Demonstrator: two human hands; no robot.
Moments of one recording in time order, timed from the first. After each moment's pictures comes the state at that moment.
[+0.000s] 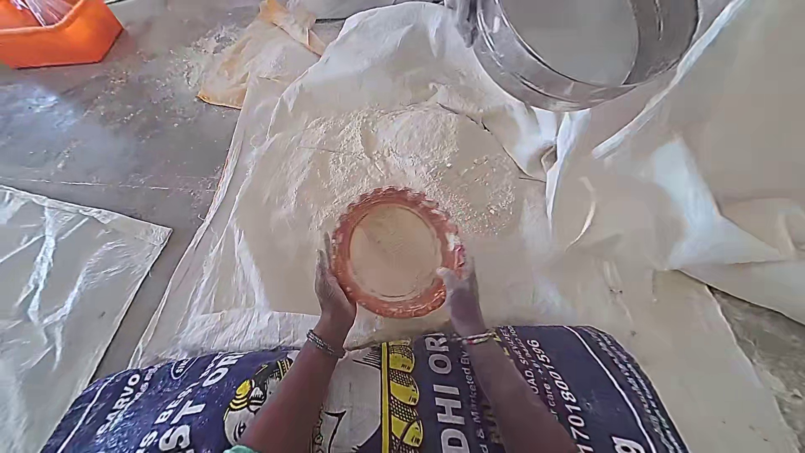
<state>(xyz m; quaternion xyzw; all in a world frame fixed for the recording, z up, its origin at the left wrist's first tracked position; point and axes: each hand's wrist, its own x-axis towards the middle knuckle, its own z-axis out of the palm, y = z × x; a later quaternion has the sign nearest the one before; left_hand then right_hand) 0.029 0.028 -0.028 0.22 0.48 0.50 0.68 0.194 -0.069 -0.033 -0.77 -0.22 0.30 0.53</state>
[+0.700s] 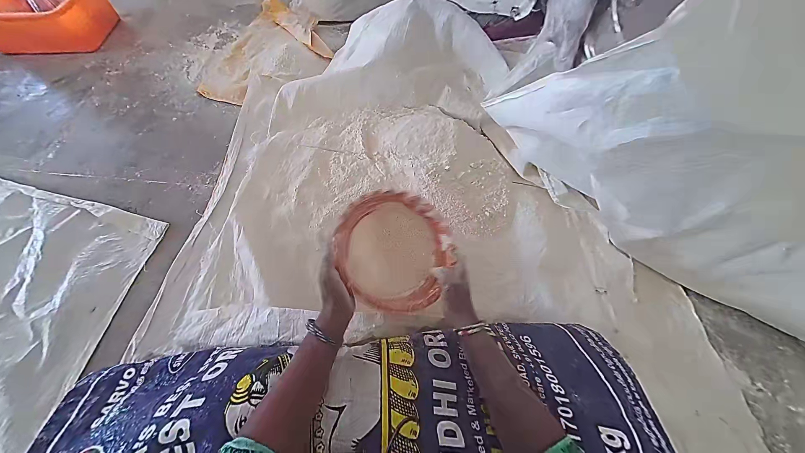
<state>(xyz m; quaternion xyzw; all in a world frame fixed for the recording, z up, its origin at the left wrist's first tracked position) 0.028 0.030 -0.027 0.23 0.52 0.50 0.66 0.196 -0.067 -0.045 -0.75 -0.20 0.30 0.55</state>
